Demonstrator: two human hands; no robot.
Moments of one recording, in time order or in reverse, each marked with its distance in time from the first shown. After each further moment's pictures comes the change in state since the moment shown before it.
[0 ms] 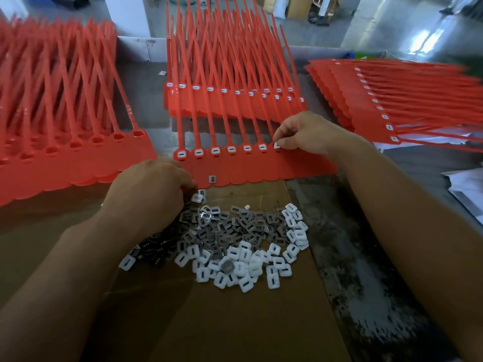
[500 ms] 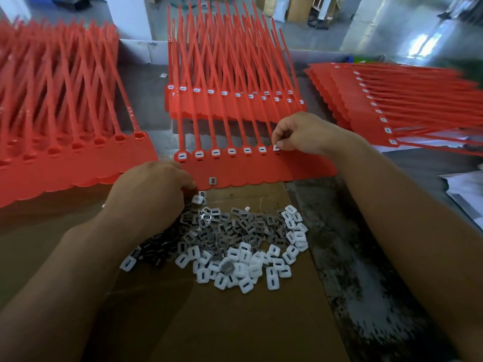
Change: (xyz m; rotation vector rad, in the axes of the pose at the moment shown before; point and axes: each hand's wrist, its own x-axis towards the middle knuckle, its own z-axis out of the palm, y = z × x) left_hand 0.000 0.001 -0.002 0.015 -0.003 0.011; right_hand 0.002 -0.007 -0.004 -0.137 -0.035 -0.038
